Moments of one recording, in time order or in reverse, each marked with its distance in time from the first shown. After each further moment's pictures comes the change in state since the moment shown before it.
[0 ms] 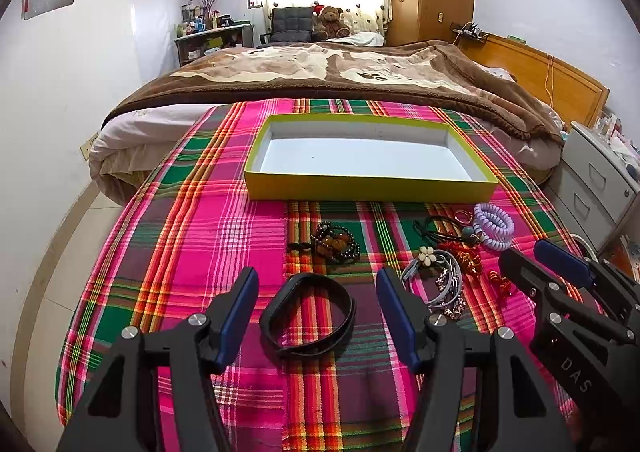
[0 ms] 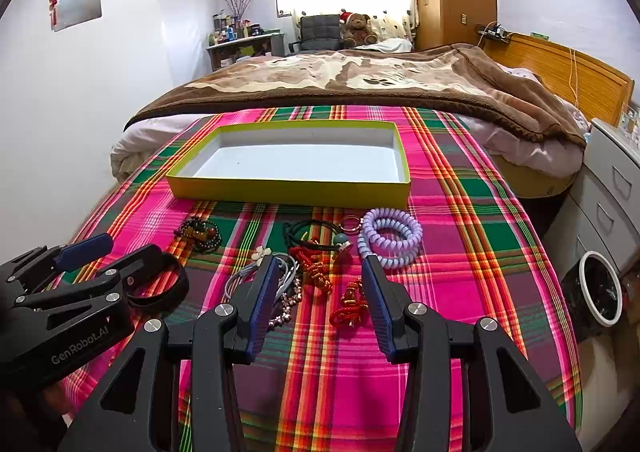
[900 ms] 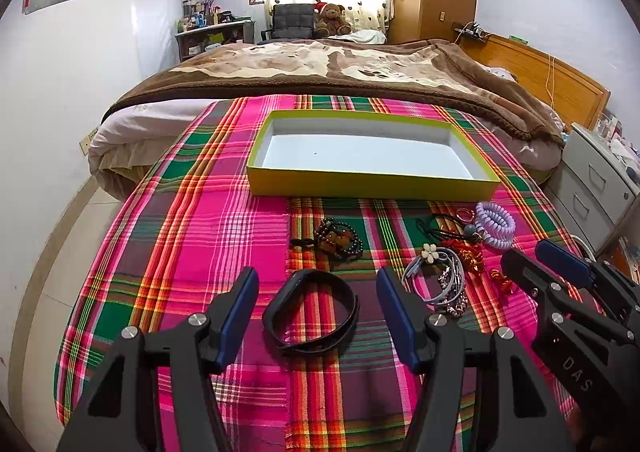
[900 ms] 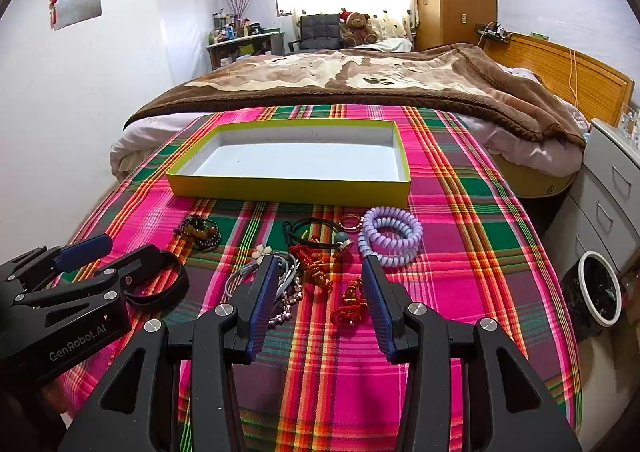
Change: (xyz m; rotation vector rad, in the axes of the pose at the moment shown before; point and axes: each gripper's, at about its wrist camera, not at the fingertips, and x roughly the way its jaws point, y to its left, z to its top) left arm 0.004 0.003 -0.001 -0.005 0.013 0.000; right arm 0.001 0.001 -0.001 -0.001 0.004 -0.004
